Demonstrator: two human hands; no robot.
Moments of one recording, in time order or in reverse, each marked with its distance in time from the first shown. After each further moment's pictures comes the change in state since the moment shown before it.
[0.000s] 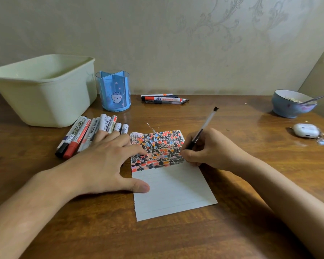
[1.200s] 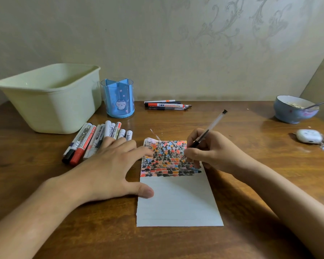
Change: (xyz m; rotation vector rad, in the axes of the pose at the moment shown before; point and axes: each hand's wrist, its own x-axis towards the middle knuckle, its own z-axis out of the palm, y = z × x) left_hand -0.003 0.003 0.000 -0.031 0.098 0.028; right_hand 0.005 0.008 -0.001 0.241 0.025 -0.035
